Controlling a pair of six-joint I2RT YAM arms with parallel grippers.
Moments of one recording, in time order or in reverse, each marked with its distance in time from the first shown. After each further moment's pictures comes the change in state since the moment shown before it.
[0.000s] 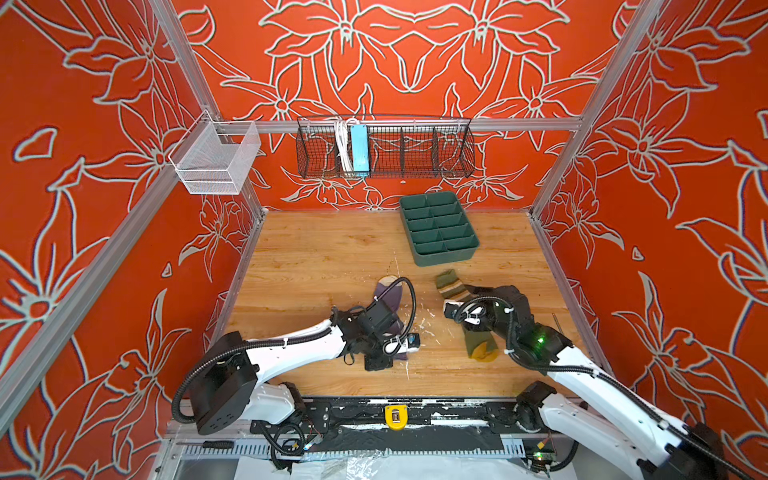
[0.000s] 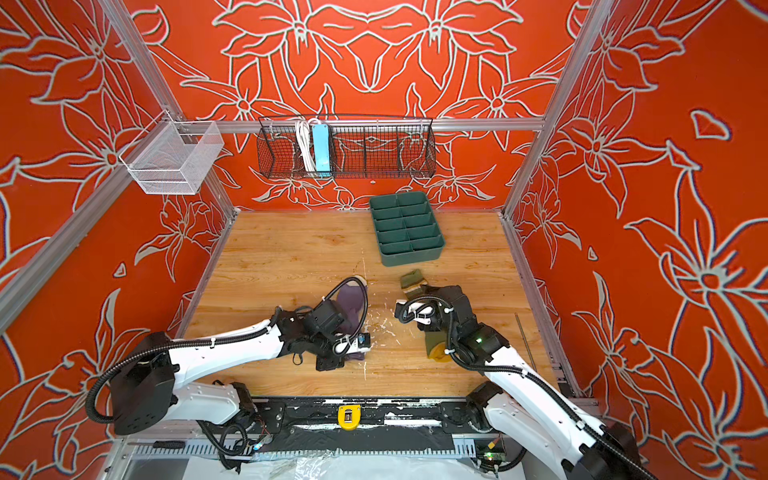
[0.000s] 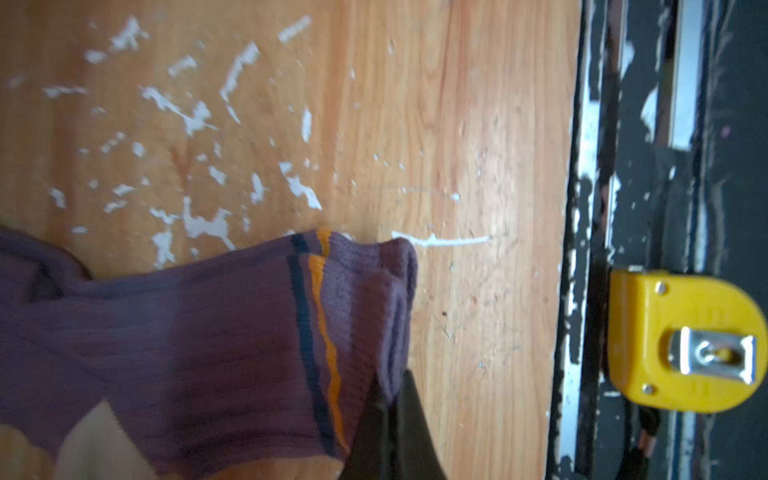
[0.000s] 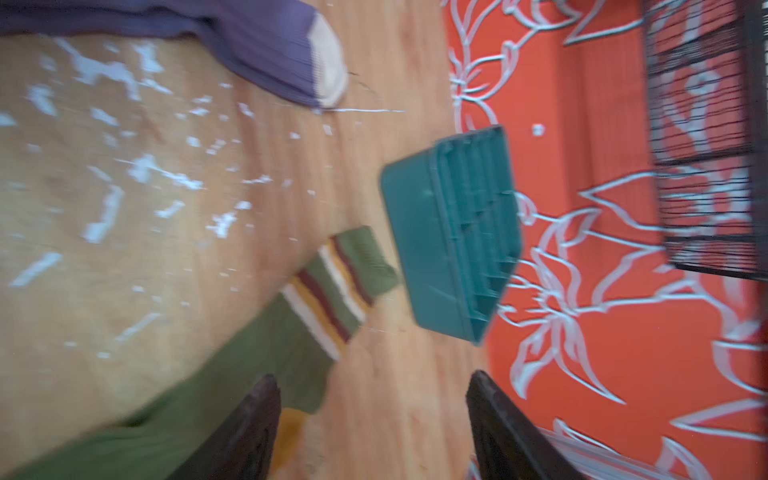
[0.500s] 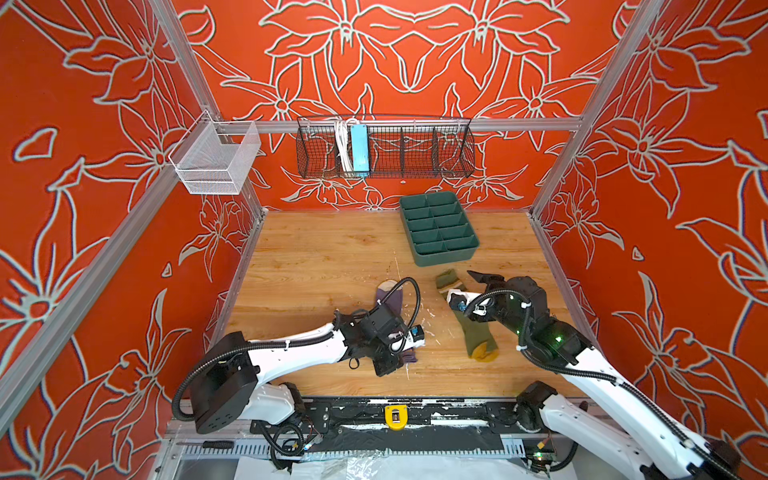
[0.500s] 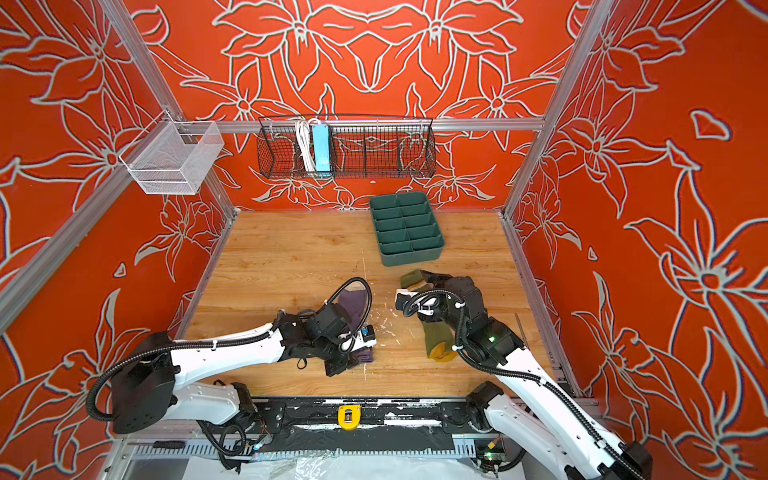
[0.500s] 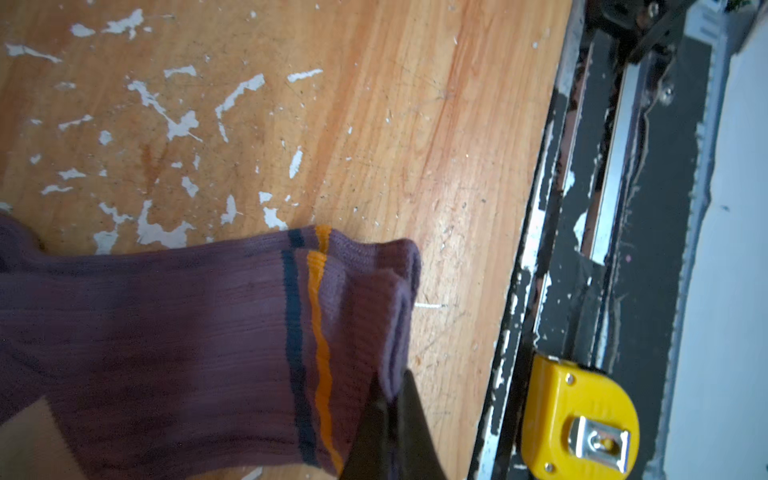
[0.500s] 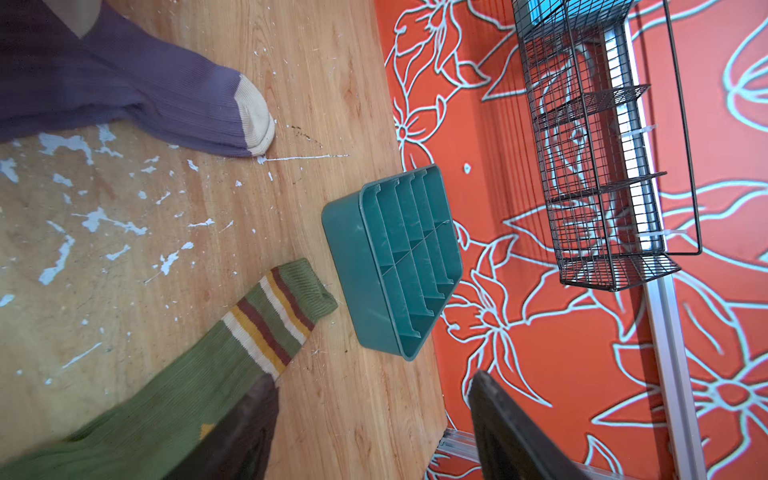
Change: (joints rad) left arm -0.047 0.023 -0.045 0.123 0.066 -0.337; right arm 0.008 -0.044 0.148 -0.104 -0.059 0.020
